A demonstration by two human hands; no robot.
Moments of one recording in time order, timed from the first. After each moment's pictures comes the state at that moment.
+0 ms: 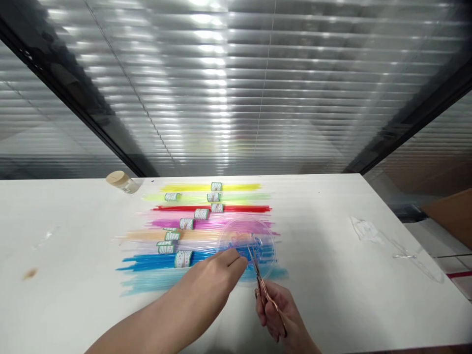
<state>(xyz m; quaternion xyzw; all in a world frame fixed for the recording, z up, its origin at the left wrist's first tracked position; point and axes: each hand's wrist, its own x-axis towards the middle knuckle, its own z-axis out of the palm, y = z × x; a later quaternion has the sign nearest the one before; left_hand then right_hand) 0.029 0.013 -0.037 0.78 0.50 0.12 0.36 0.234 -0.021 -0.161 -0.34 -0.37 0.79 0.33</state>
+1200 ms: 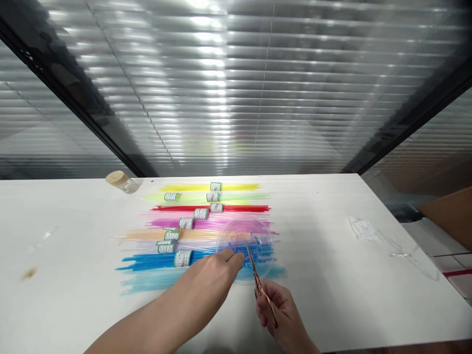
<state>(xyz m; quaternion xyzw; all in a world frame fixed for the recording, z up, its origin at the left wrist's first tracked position) 0.020 0.004 -0.052 0.78 0.52 0.10 0.33 0.227 -0.019 -0.149 -0.42 -0.38 0.76 0.32</state>
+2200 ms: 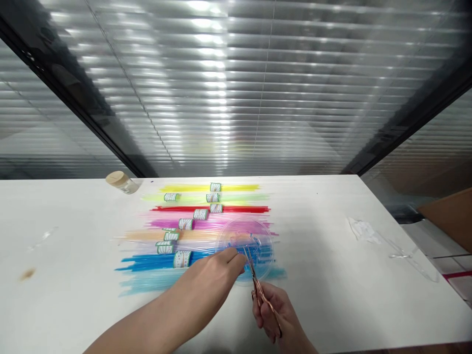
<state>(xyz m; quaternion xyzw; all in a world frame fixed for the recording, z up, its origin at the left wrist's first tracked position) 0.025 0.010 -0.046 0.78 0.51 0.11 0.35 0.231 -0.020 -0.152 -0.35 -0.39 0.79 0.31</state>
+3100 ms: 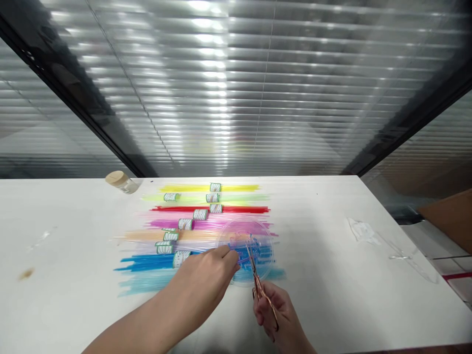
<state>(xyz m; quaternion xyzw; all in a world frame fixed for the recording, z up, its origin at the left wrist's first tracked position) 0.044 0.029 -0.028 0.81 0.55 -0.11 0.20 0.228 -0.023 -0.160 -0.40 -0.39 0.76 0.33</state>
